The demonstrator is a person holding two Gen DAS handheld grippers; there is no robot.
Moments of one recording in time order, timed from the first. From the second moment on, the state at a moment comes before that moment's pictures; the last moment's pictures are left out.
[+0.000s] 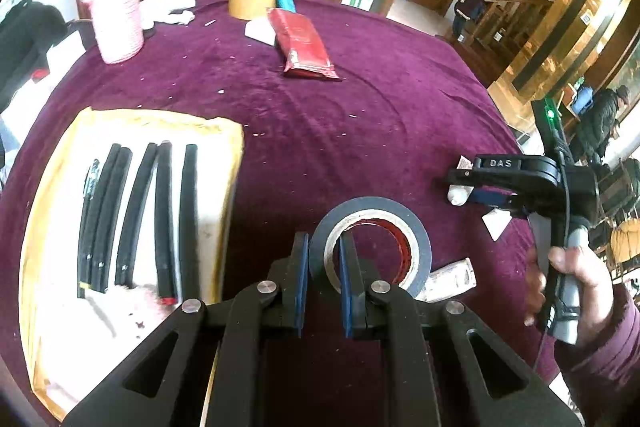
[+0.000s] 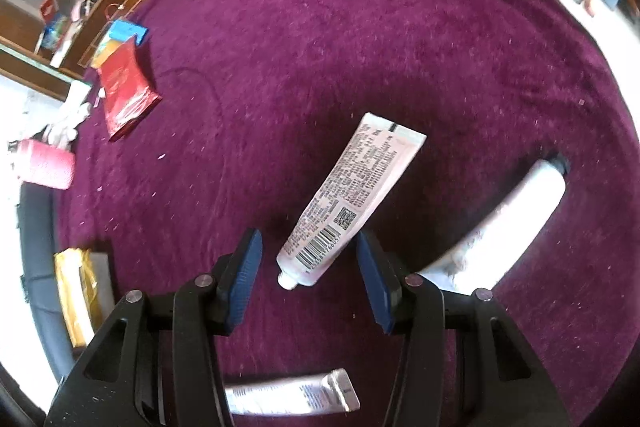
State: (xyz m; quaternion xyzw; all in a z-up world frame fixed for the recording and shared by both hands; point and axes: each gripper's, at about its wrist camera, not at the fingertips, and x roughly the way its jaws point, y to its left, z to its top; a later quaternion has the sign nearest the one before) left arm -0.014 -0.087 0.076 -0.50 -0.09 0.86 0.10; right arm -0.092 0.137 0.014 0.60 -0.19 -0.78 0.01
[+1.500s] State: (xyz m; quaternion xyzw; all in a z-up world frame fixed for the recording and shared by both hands) left arm 0.063 -0.256 0.074 -0.51 -0.12 0.85 0.04; right arm -0.012 -0.041 0.065 0.60 -0.20 -0.74 0.21
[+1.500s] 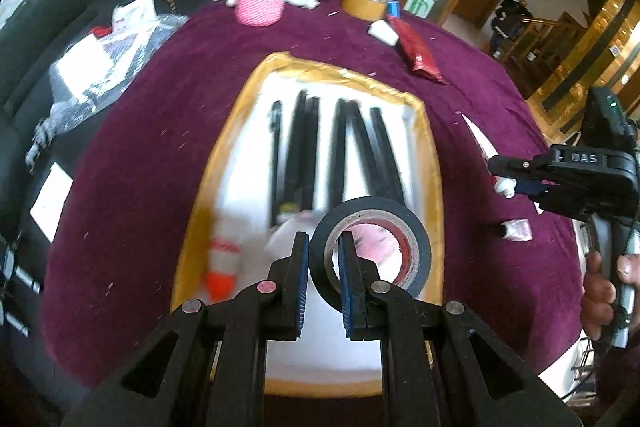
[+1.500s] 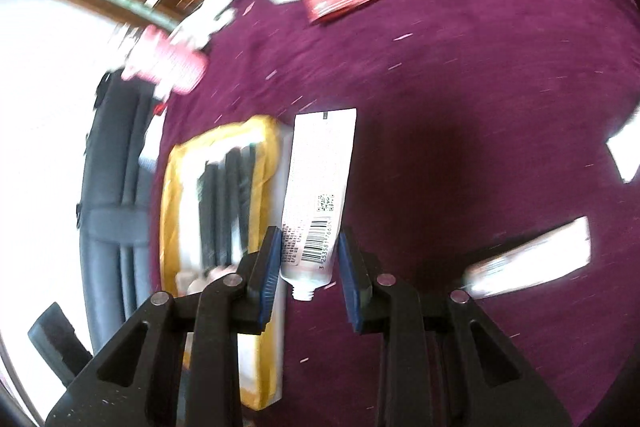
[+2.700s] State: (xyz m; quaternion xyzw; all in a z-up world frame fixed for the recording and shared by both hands) left arm 0.085 -0.253 0.038 -0.55 -0.01 0.83 0.01; right arm 0.092 -0.172 0.024 0.64 0.06 -0.69 0.33
